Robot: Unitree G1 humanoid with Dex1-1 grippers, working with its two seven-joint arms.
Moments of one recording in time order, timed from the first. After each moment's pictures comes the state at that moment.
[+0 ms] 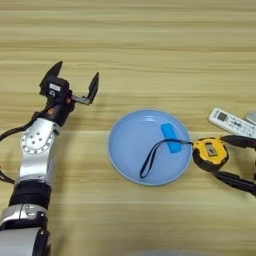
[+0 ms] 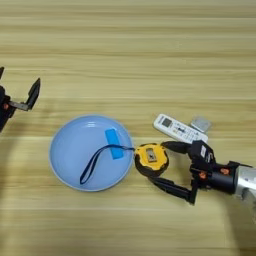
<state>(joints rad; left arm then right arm) -0.33 0.23 0.14 0.51 -0.13 -0.49 -0.39 0.08 -0.66 -0.02 0.03 0.39 0.01 1.17</state>
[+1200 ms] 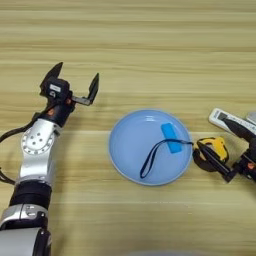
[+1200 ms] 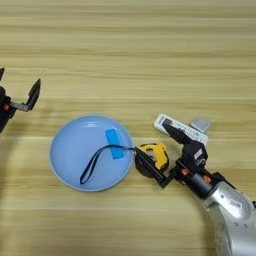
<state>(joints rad) -0.33 0.22 0.14 0.52 -0.13 -0.49 -0.38 0.18 -0.31 -0.08 -0.01 0.35 -0.27 0.80</state>
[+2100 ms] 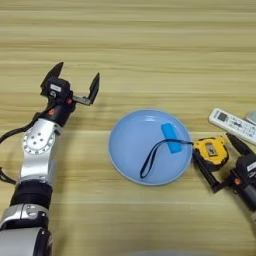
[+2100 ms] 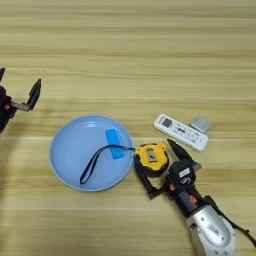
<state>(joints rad) -0.33 0.22 0.14 0.52 -0.13 -0.49 -0.38 0.30 -0.22 -0.02 0.05 0.15 -0.45 0.50</state>
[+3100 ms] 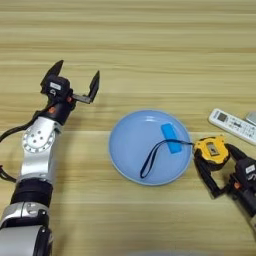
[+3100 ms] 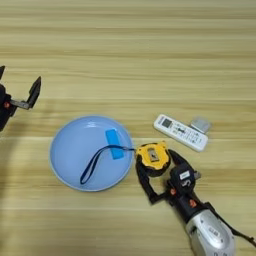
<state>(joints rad) -0.35 0.22 0.14 0.52 -0.13 -0.49 -0.39 0.31 -0.23 0.00 0.05 0.20 -0.29 0.48</state>
